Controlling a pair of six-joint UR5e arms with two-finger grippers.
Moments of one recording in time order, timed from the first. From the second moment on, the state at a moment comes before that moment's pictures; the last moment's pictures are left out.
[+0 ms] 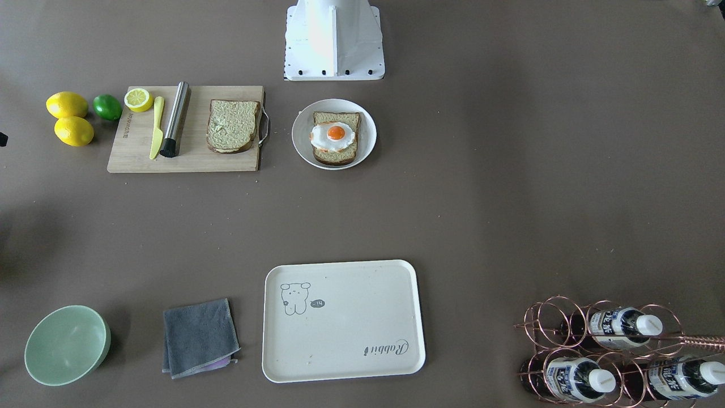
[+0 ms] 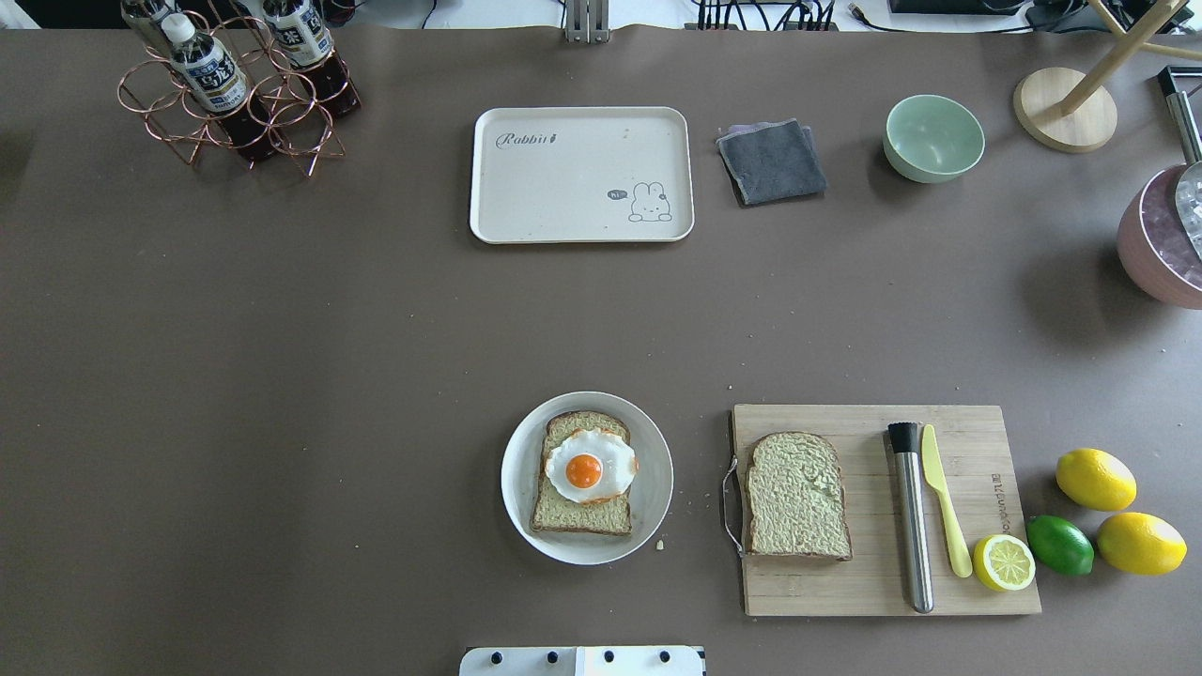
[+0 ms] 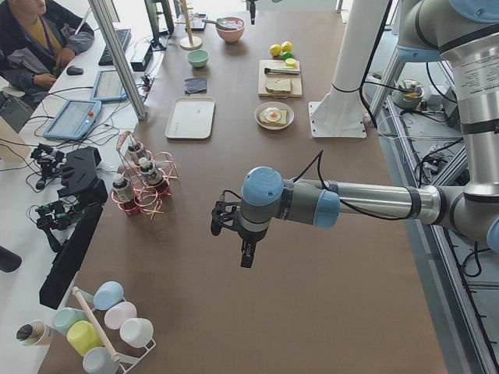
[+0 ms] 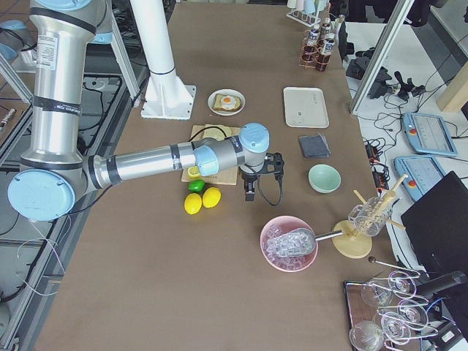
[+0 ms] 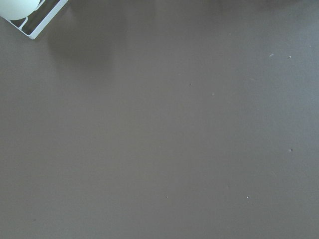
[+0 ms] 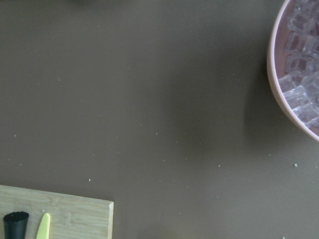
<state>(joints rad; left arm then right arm) -1.58 -1.29 -1.91 -1.69 -2.36 -0.04 1.24 -1.71 1.91 -1.35 2.44 0.48</state>
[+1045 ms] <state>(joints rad) -1.58 -1.28 -1.91 -1.69 -2.39 -0.04 0.69 -1.70 2.07 -1.06 2.13 1.22</state>
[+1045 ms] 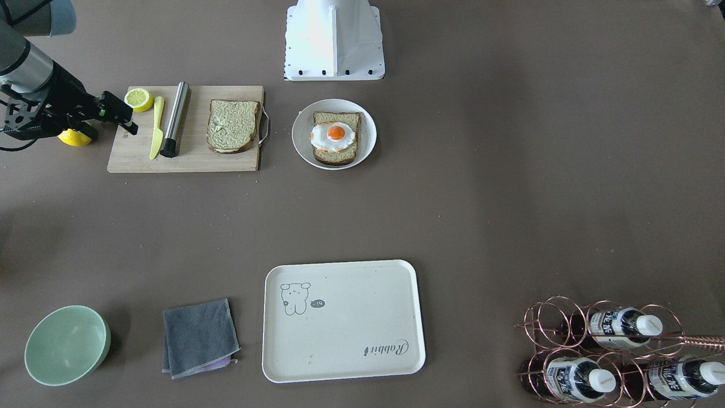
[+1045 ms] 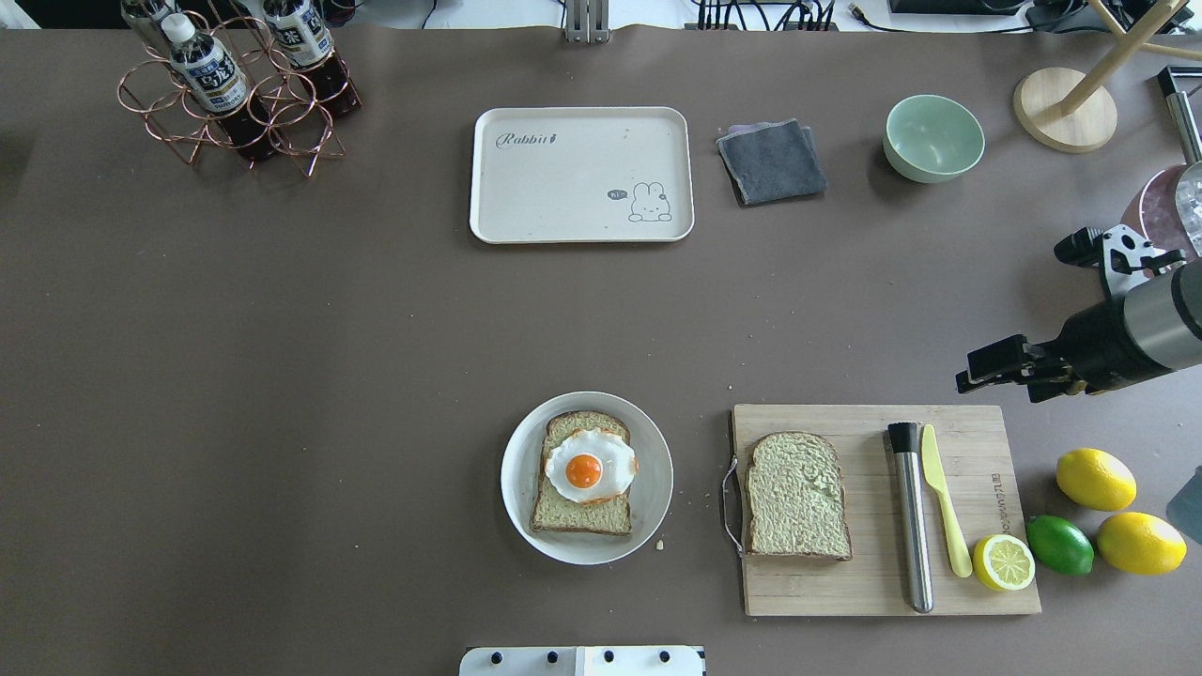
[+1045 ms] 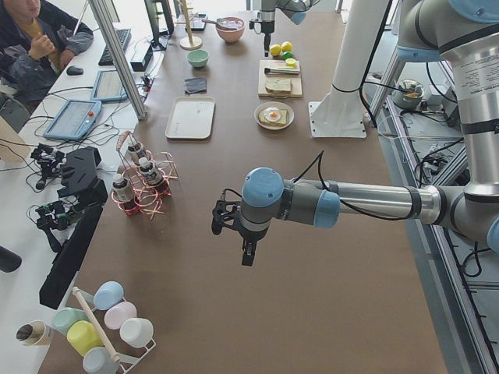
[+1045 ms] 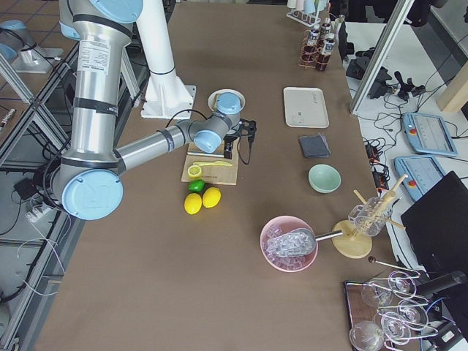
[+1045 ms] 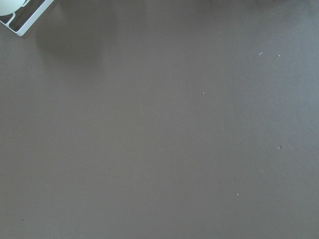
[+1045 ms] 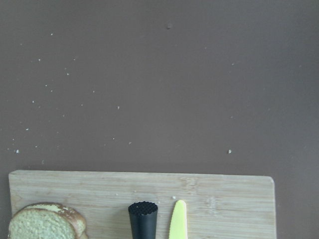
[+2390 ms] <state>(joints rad) -1.58 -1.29 -1.91 -1.69 -2.39 -0.06 0.41 -1.55 1.94 -0.97 1.92 1.49</state>
